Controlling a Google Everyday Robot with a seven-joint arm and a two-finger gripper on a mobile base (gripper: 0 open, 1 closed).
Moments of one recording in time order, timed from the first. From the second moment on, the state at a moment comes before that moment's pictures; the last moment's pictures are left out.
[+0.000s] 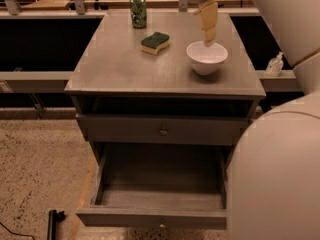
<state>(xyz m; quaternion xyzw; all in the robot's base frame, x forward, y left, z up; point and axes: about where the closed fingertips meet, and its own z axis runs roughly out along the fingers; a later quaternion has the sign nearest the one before) 0.693 -0.080 1.001 -0.86 0.46 -0.17 0.15</state>
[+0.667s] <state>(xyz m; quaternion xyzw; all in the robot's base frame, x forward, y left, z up) 0.734 -0.052 0.993 -0.90 0.33 -0.21 0.20</state>
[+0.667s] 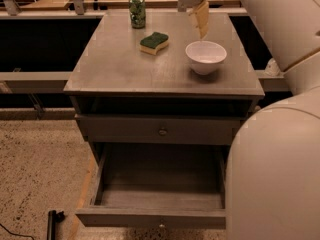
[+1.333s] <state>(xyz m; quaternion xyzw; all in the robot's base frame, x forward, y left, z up) 0.762 -0.031 0.973 -0.90 0.29 -0.23 0.21</state>
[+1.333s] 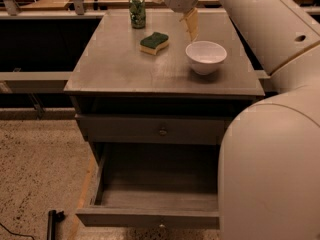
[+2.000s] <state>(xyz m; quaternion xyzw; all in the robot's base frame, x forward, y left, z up) 0.800 -0.004 0.956 -0.91 0.25 -0.26 0.19</state>
